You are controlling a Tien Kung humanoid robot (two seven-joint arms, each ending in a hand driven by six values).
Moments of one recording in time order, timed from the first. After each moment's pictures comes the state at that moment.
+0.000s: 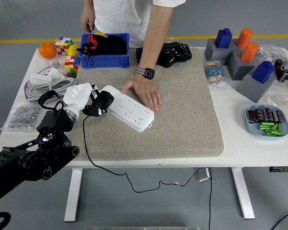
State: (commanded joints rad) left arm -0.64 0.18 -0.65 -0.88 1.88 0.38 0.34; right arm 0.00 -0.34 0.98 0.39 -0.95 -0.07 -0.16
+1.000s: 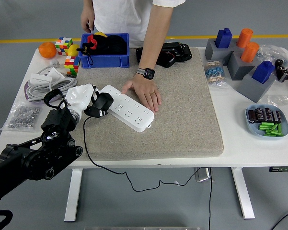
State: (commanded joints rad) left arm -0.66 0.17 -0.62 -0.89 1.90 0.33 0.44; right arm 0.00 -0.34 0.98 0.39 -0.95 -0.07 -0.16
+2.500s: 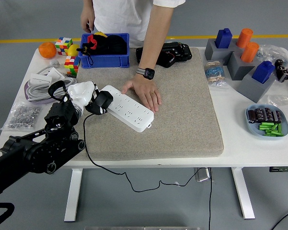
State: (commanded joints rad) left arm -0.71 0.17 -0.61 -0.91 1.87 0.25 0.52; right arm 0.00 -0.34 0.98 0.39 -0.95 -0.07 -0.16
